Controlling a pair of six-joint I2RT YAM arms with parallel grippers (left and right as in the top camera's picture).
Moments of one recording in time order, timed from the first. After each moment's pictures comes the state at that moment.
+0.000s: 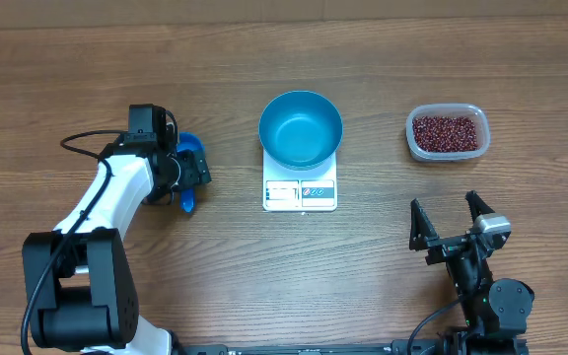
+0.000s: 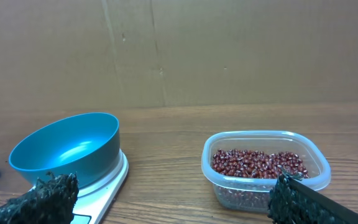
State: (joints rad) left arm 0.02 1.73 1.06 -0.62 0.12 -0.30; right arm -0.06 0.01 0.02 -0.02 -0.24 0.11
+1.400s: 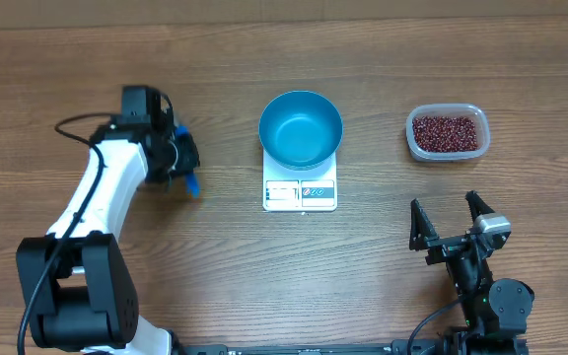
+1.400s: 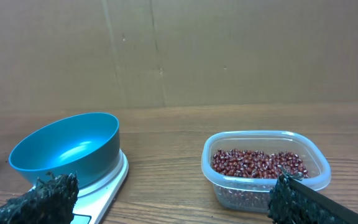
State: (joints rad) left arm 0.02 1.73 1.23 -0.75 0.20 -0.29; right arm -0.06 0.01 0.02 -0.02 -0.24 0.11
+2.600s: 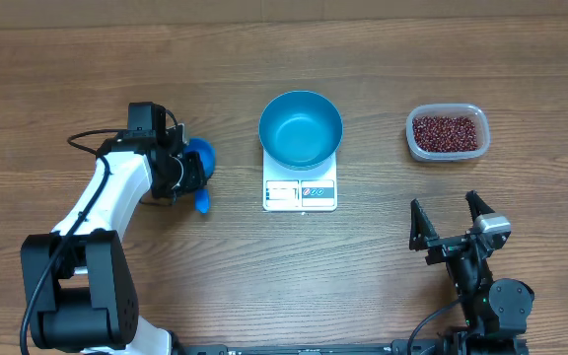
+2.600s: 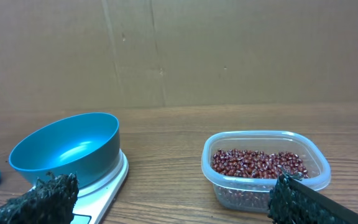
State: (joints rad) left arm 0.02 1.73 1.09 -0.71 0.25 -0.22; right arm -0.06 0.01 0.02 -0.01 -0.24 0.11
